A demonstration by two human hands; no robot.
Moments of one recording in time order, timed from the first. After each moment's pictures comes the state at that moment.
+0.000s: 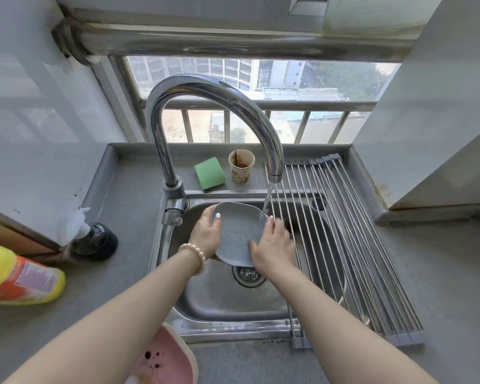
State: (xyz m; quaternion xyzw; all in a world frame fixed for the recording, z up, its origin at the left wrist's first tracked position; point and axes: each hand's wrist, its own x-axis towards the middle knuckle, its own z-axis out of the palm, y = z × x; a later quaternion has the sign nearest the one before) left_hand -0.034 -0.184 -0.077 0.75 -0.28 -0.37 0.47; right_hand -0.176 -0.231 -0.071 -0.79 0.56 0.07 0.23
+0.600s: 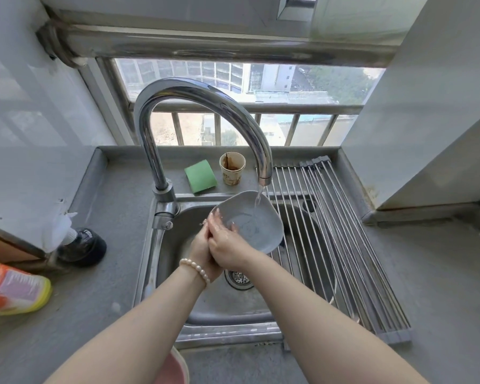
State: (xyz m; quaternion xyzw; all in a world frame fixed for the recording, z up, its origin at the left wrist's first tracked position) left_hand -0.071 -0.183 -0.068 0.44 0.08 -0.59 0.68; right_hand -0.126 -0.221 -0.046 -0.82 0.36 0.08 0.43
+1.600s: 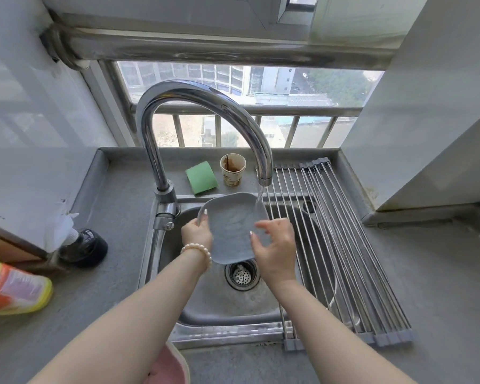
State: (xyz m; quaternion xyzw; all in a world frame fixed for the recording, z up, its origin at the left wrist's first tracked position) left_hand -0.050 -0.198 -0.072 0.78 -0.06 -0.33 0.53; right_hand -0.193 -0.224 -0.068 -0.76 0.47 -0.38 0.24
